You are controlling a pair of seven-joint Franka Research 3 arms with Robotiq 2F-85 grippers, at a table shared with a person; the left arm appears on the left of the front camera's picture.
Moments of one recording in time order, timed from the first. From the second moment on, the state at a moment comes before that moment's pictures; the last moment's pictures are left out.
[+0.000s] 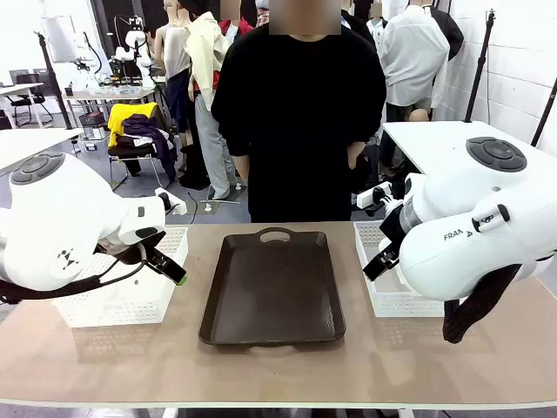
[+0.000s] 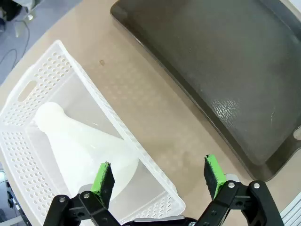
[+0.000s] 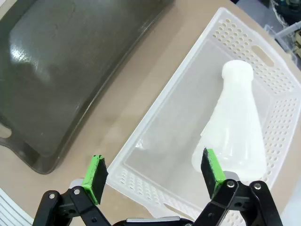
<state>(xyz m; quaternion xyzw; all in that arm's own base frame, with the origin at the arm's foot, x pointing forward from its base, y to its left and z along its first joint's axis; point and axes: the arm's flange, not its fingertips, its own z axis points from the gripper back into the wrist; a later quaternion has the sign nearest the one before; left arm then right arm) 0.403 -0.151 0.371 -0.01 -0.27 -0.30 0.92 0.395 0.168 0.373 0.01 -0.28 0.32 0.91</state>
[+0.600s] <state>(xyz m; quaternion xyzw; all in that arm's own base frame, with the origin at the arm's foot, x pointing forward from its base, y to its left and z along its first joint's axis) 0.403 -0.152 0.371 -0.01 -0.27 -0.30 0.92 0.395 0.168 0.373 0.01 -0.28 0.32 0.91</state>
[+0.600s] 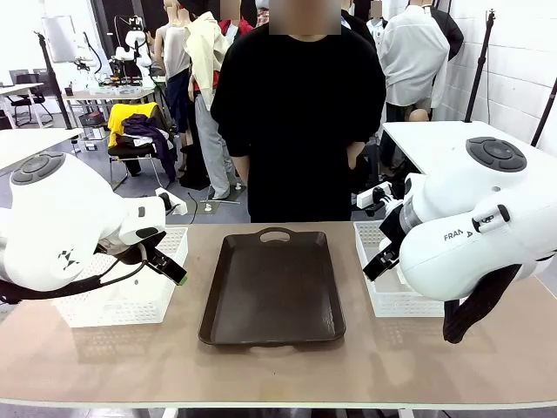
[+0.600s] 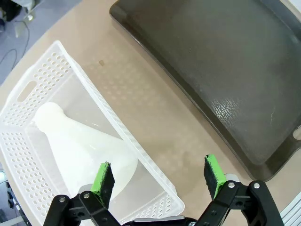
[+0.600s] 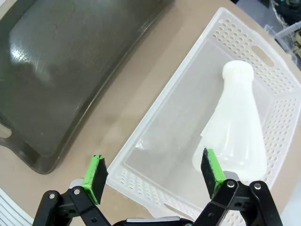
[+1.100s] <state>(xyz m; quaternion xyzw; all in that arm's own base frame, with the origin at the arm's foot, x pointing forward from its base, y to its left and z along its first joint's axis) 0.403 -0.152 0.371 -0.01 -0.27 -0.30 0.92 0.395 0.168 0.373 0.01 -0.28 0.32 0.91</state>
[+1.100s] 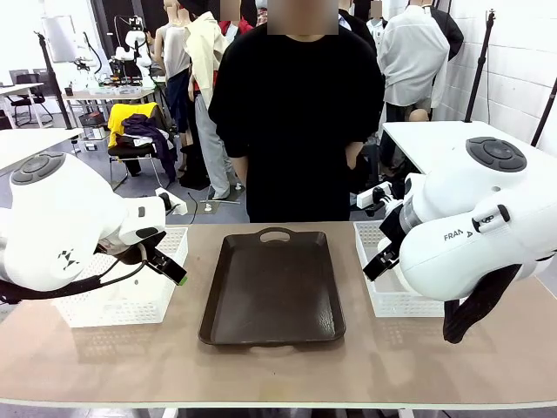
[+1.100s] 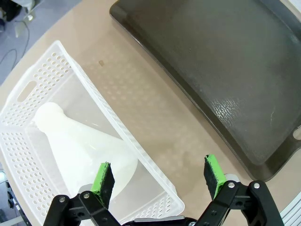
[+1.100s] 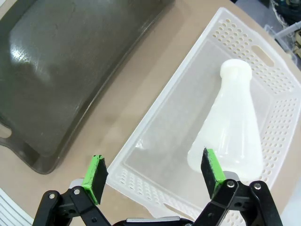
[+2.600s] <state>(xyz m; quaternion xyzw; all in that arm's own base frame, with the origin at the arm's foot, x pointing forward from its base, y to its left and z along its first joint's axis) 0.366 -0.034 0.465 -0.24 -0.28 -0.37 0.85 0.386 -0.007 0.443 0.27 -0.34 0.26 0.86</state>
